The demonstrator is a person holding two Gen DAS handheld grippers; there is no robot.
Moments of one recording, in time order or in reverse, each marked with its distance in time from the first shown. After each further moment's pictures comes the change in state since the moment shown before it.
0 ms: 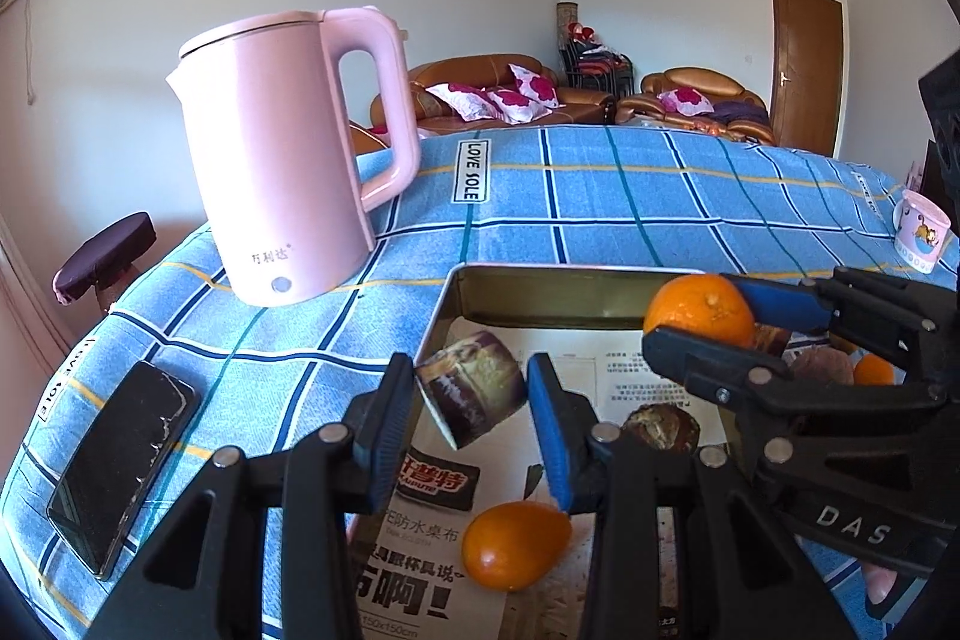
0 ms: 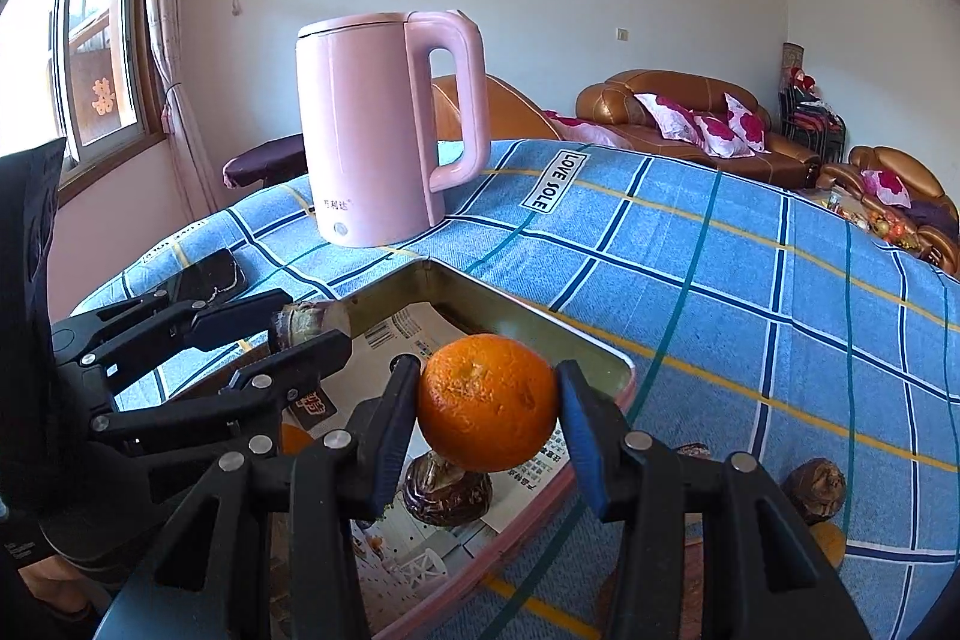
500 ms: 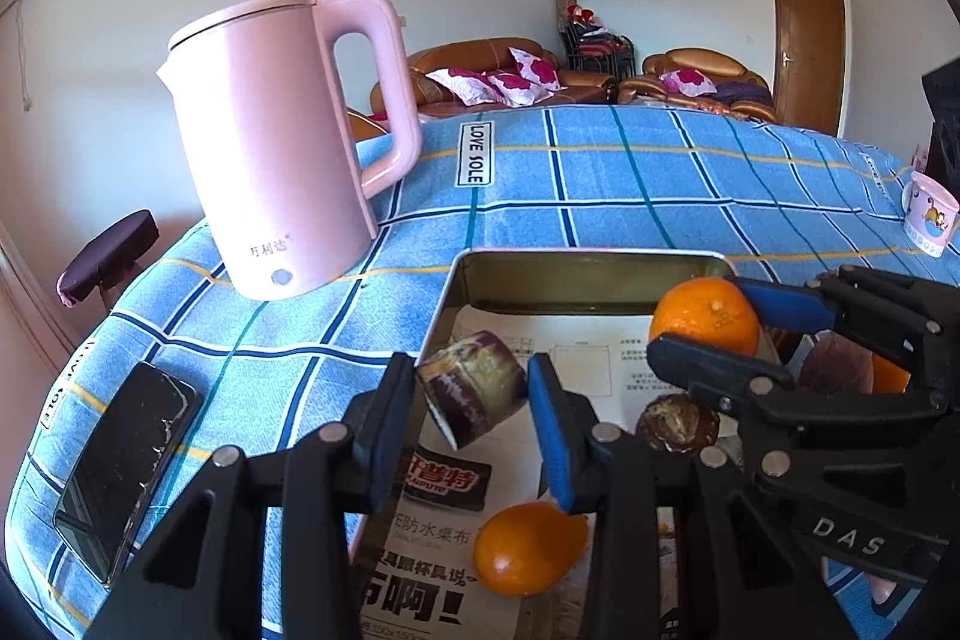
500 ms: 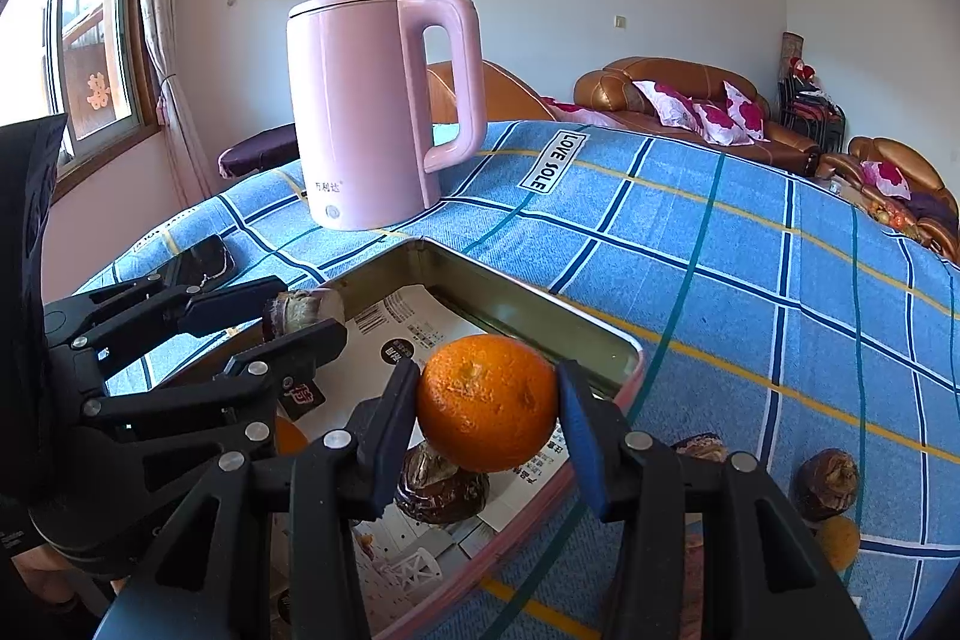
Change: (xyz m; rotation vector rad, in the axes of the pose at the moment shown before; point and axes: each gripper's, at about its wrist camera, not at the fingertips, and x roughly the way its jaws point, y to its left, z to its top) left arm 0.010 0.001 0.000 0.023 0.038 0.015; right arm 0.012 0.000 -0.004 0.006 0.036 -0.001
